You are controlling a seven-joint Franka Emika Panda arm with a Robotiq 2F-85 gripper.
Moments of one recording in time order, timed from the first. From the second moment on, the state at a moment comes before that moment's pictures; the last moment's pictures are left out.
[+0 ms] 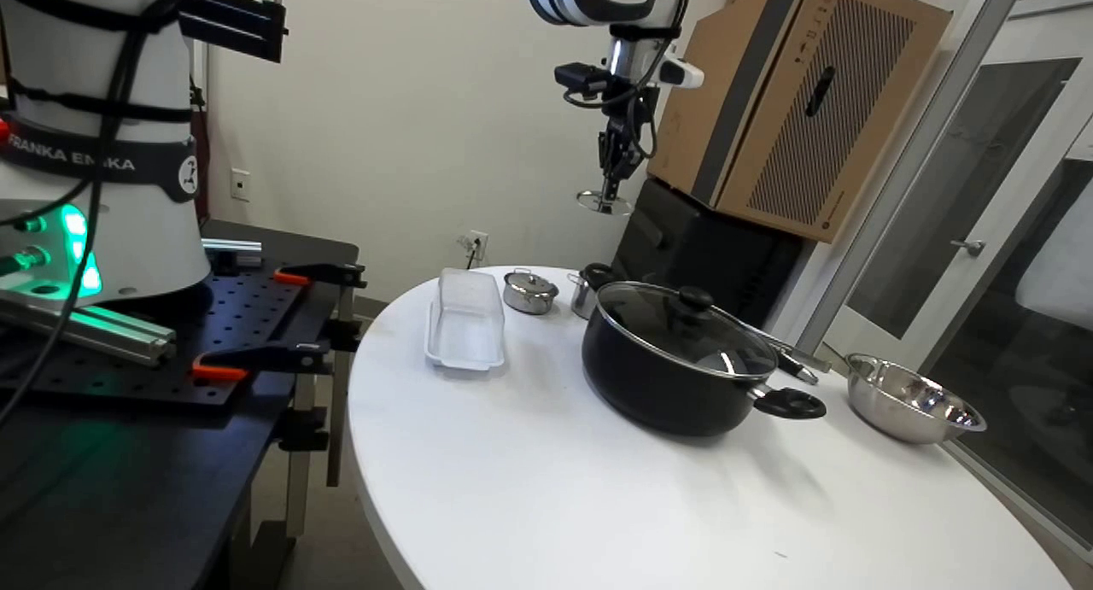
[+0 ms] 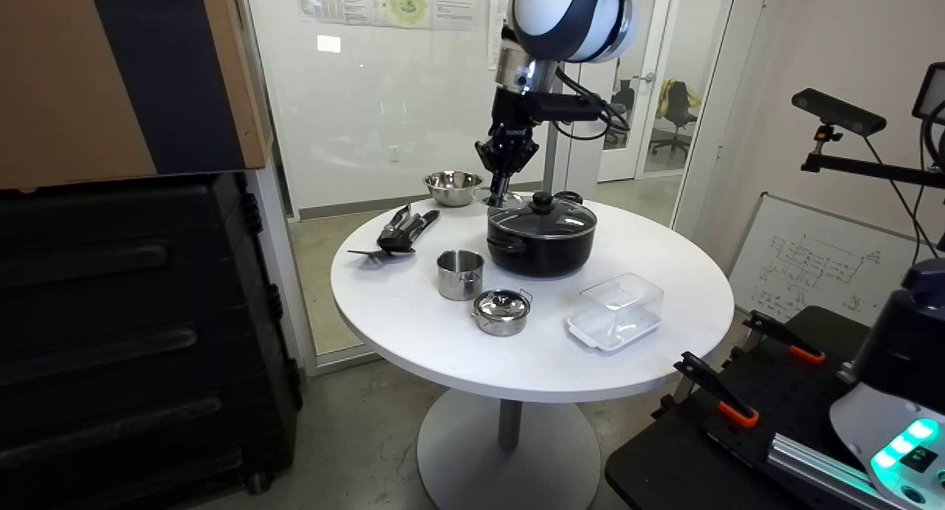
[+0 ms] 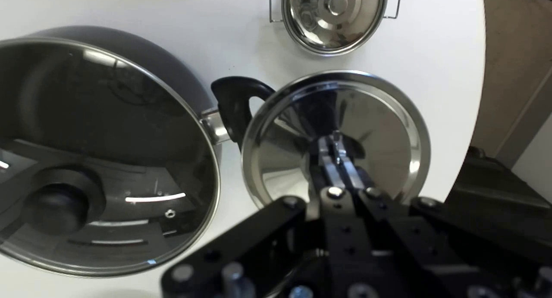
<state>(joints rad) 0.13 0.12 0.14 -2.26 0.04 2.56 0.16</state>
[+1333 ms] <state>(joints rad) 0.27 0.56 0.06 -1.87 -0.08 2.55 0.26</state>
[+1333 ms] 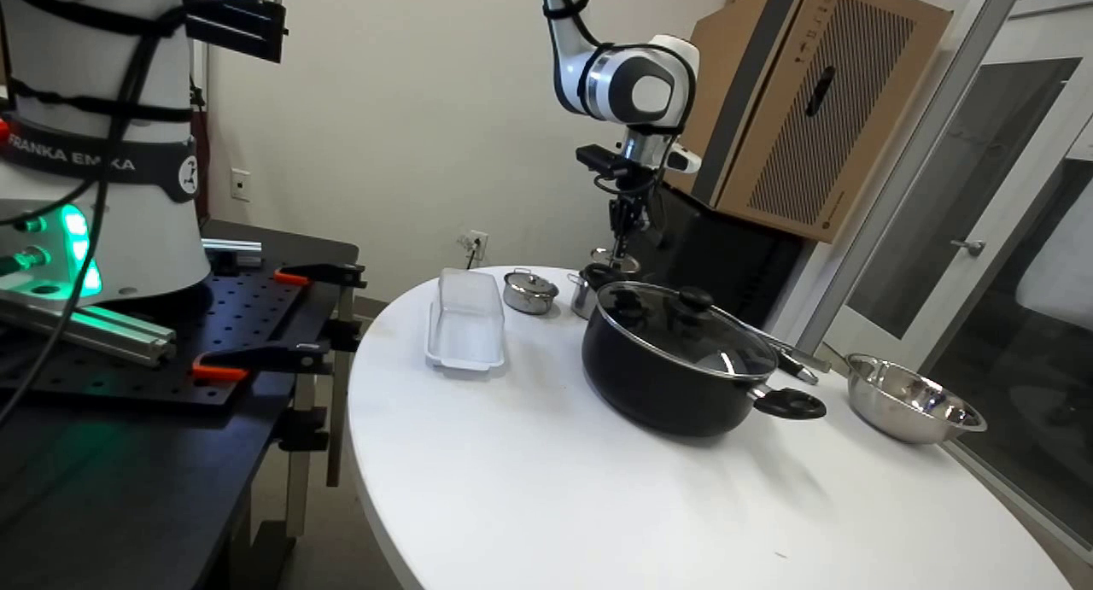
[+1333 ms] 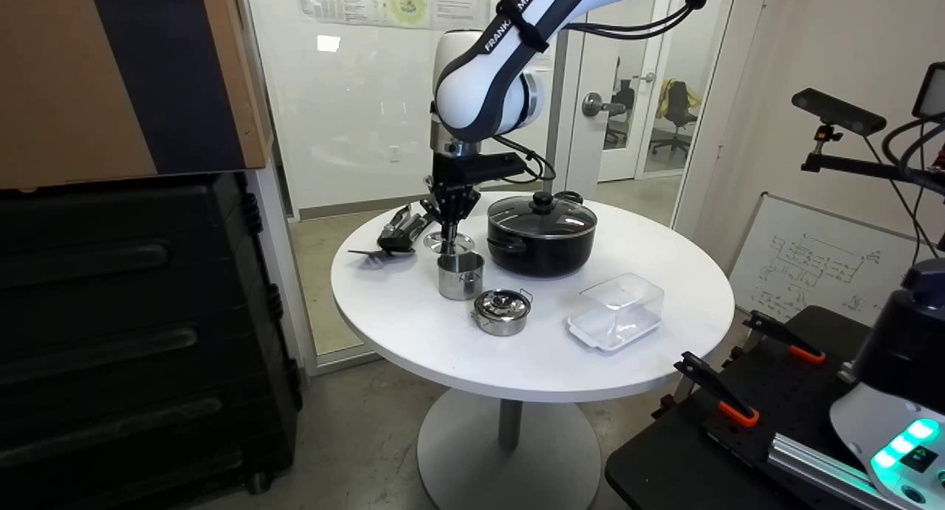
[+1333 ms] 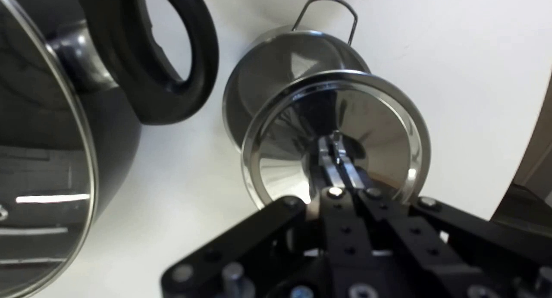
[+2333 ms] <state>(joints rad) 0.30 0.59 0.03 -1.87 -0.08 2.55 0.28</state>
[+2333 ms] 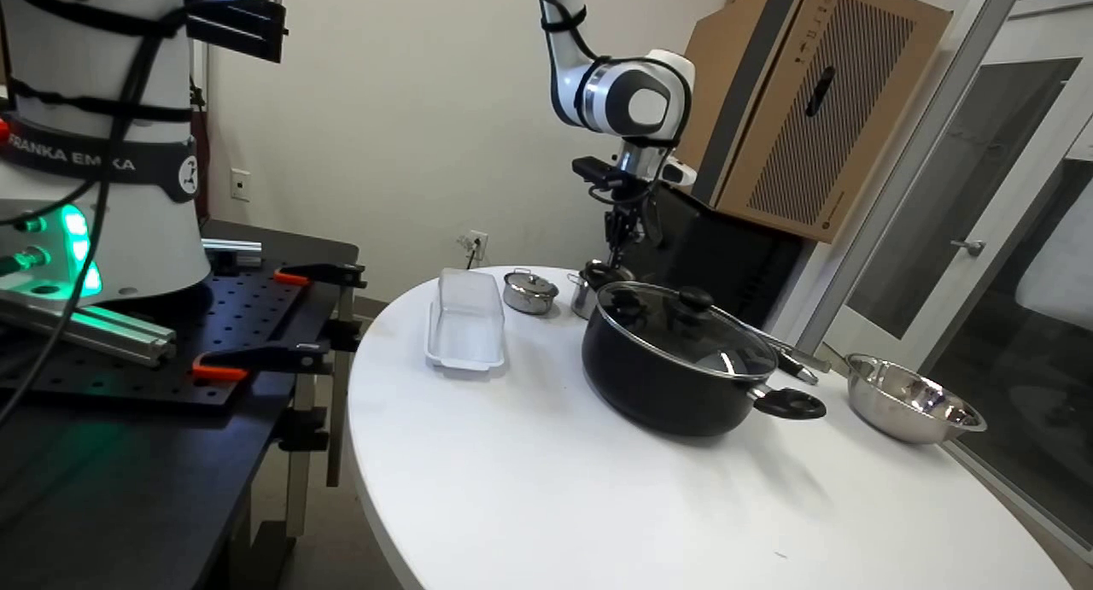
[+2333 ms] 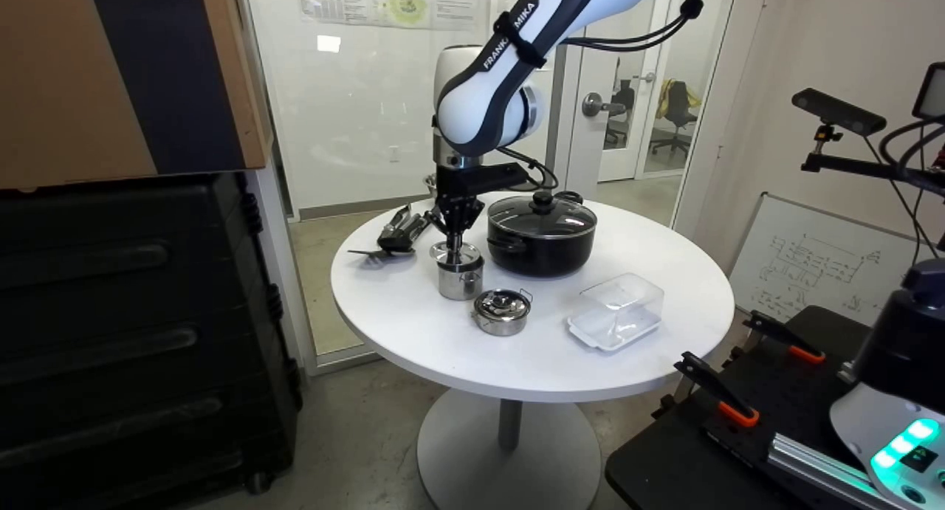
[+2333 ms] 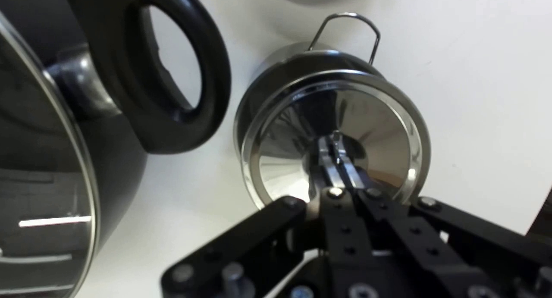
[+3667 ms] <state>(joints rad) 0.31 0.61 0.01 -1.87 -0.08 2.54 0.30</state>
